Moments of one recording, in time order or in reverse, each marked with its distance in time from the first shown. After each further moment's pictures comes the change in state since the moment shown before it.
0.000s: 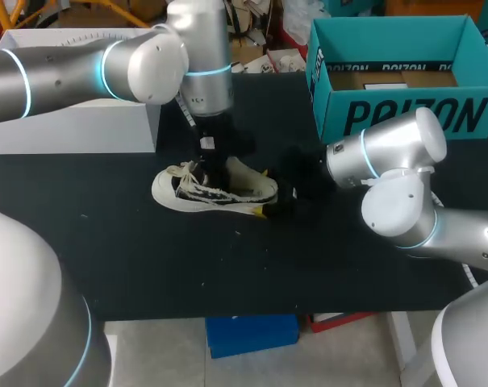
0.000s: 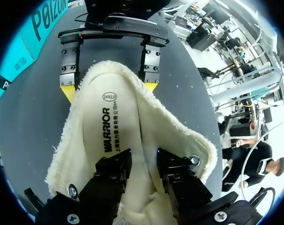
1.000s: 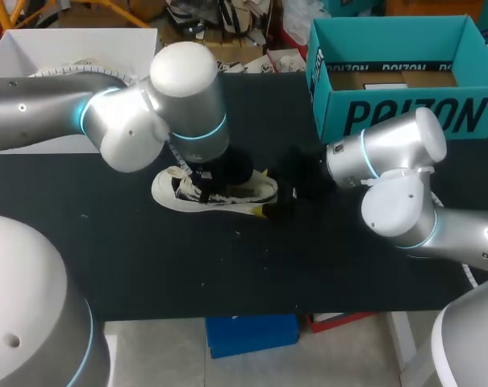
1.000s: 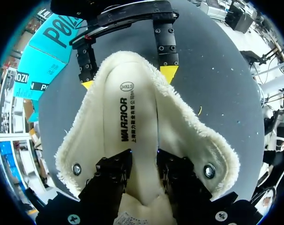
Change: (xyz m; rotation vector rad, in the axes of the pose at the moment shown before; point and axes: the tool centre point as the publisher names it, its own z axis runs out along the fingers) left arm -0.018 0.010 0.001 -0.118 -0.557 -0.007; right arm 0.000 0.000 0.000 0.000 0.000 0.000
